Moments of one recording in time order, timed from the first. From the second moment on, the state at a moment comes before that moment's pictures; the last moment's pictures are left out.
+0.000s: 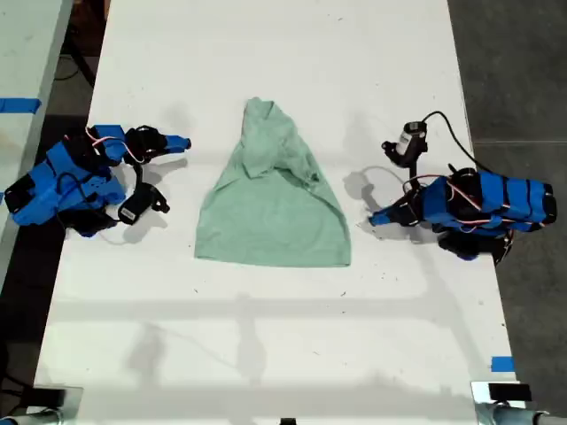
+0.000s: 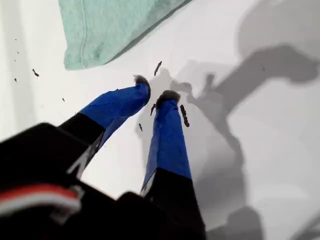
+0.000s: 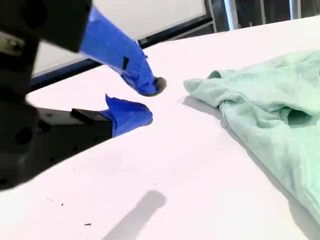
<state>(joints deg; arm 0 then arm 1) -42.5 205.3 186.5 57.6 22.4 7.8 200.2 174.9 76.7 -44.4</state>
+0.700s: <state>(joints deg) -43.8 205.3 186.5 57.6 22.6 27.3 200.2 174.9 76.7 -42.4</state>
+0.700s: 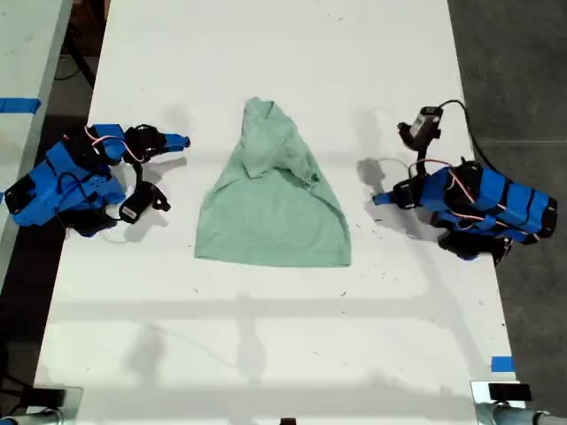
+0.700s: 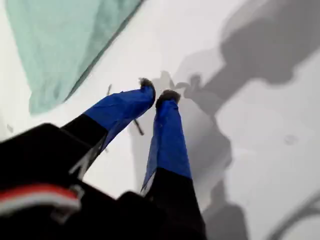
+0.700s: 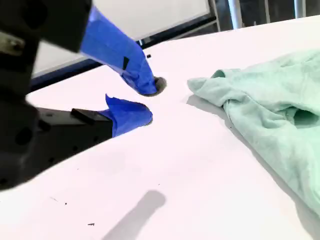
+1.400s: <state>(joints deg) -44.5 205.3 186.5 57.6 22.5 40.7 186.7 167.9 72.9 -25.7</state>
